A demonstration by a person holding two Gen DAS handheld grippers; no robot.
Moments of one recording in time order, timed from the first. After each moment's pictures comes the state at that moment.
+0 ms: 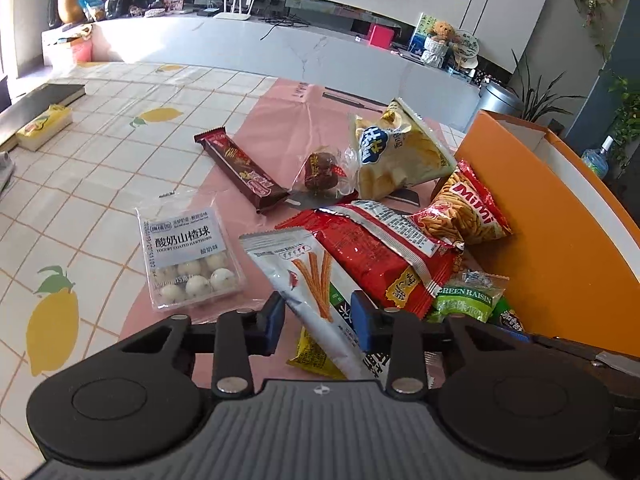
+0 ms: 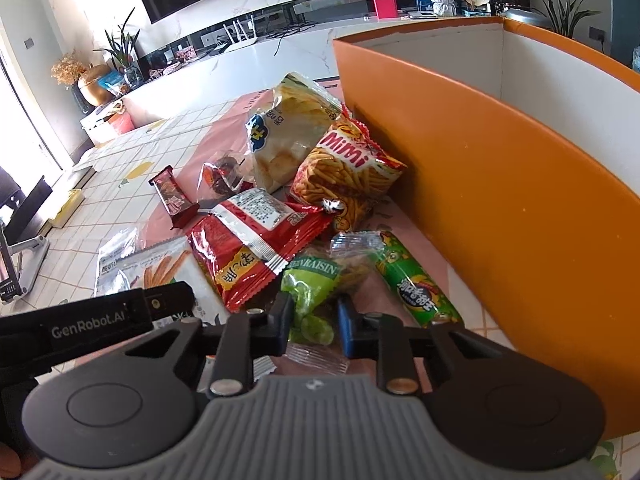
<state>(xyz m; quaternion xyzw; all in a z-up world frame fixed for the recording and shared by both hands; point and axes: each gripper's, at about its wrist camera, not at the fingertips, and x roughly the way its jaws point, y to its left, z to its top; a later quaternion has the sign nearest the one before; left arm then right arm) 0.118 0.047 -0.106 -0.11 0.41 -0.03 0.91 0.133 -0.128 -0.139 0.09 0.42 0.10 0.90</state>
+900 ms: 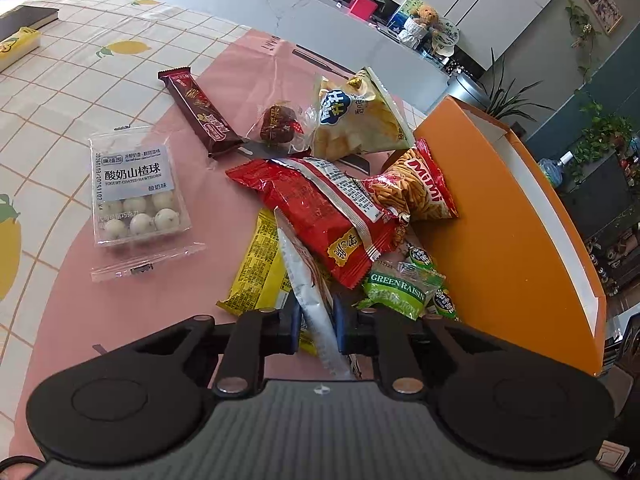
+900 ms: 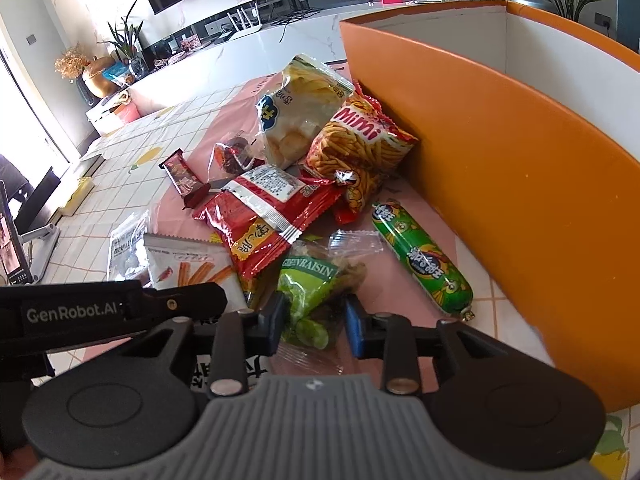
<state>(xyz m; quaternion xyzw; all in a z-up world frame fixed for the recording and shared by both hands) 0.118 0.054 -0.114 -0.21 0.45 -0.10 0.86 0.122 -0.127 -0.144 0.10 0.43 0.11 0.89</state>
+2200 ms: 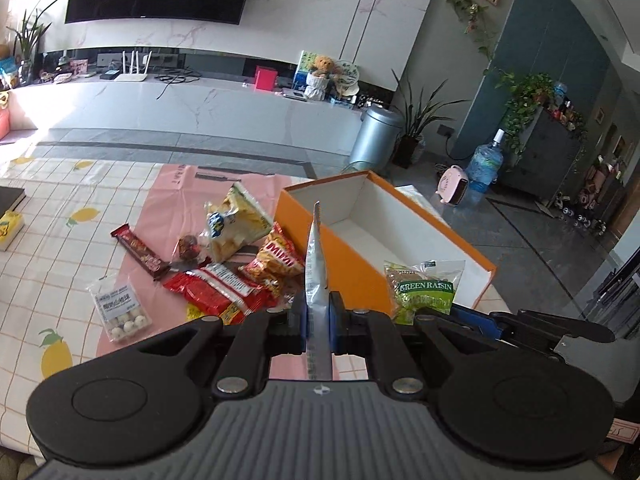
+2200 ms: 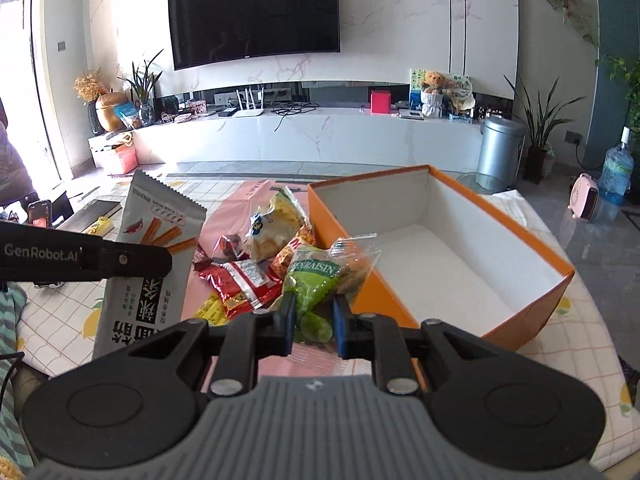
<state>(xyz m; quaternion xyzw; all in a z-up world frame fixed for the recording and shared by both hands) 0.035 -0.010 0.042 -0.08 0.34 -0.18 0.92 0.000 -0.196 0.002 0.00 0.30 0.08 0.95</state>
